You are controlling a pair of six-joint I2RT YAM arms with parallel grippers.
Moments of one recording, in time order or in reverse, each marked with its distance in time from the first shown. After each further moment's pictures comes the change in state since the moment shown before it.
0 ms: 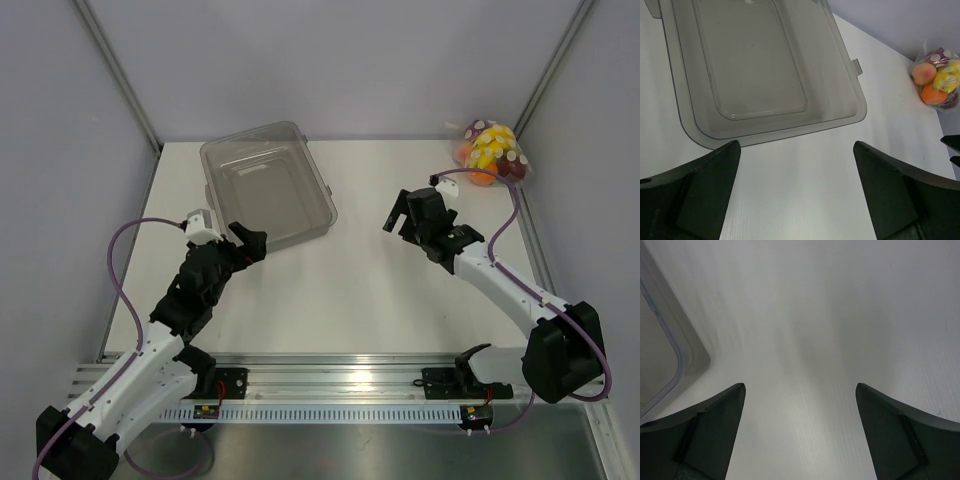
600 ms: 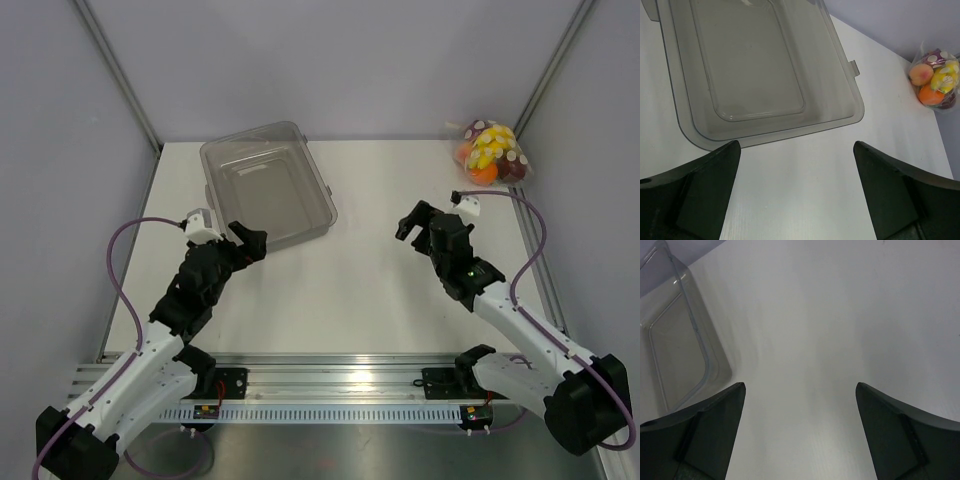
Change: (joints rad) left arm 0.000 0.000 0.005 0.000 0.003 0.000; right arm 0.000 -0.258 -0.213 0.202 0.025 -0.018
